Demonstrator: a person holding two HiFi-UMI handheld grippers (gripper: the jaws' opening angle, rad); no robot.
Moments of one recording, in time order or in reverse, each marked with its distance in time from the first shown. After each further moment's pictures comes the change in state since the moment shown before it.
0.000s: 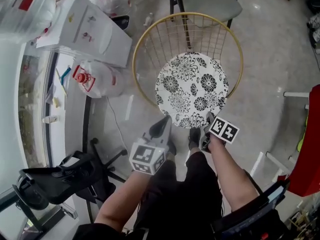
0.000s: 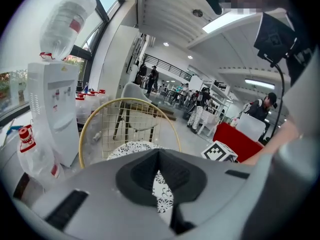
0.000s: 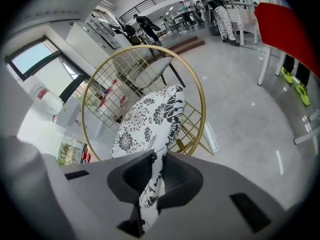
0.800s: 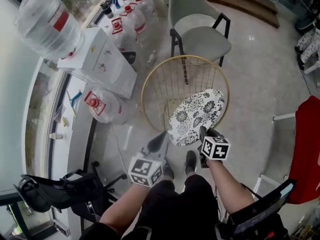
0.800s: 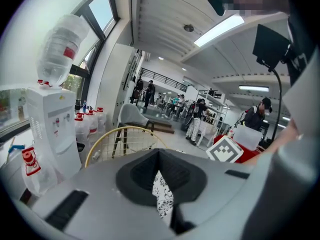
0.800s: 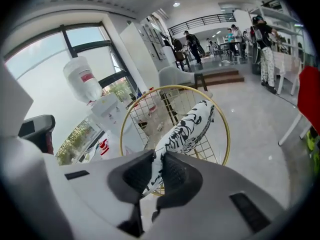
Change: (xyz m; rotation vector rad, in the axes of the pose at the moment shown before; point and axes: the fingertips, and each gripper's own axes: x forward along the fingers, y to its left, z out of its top) left arm -0.062 -0.034 0.106 0.051 -0.149 -0.001; right arm -0.116 0.122 0.075 -0.444 -0.156 0.142
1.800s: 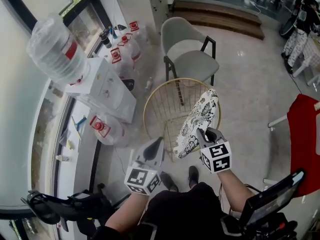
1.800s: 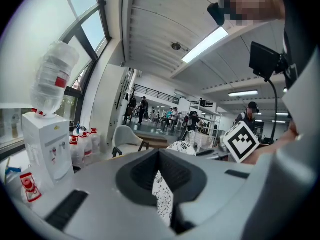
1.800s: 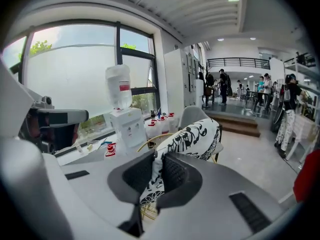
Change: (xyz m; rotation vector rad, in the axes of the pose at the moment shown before) left arm -0.058 -0.028 0.107 0.089 -0.182 -0.044; right arm -0.129 0.093 0.120 -0.447 -0.229 0.043
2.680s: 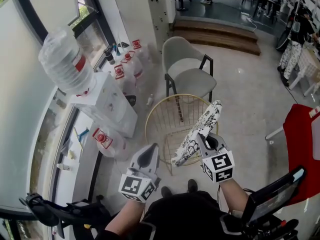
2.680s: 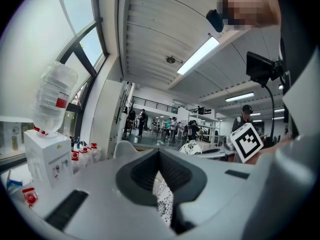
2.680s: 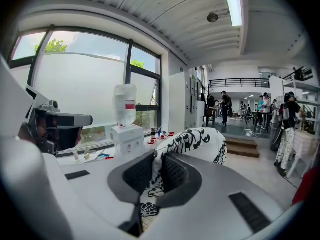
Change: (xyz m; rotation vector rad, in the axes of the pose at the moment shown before) left arm -0.040 -0.005 0.061 0.055 -0.139 0.004; right arm -0.055 0.017 0.070 -0.086 -0.209 -0.020
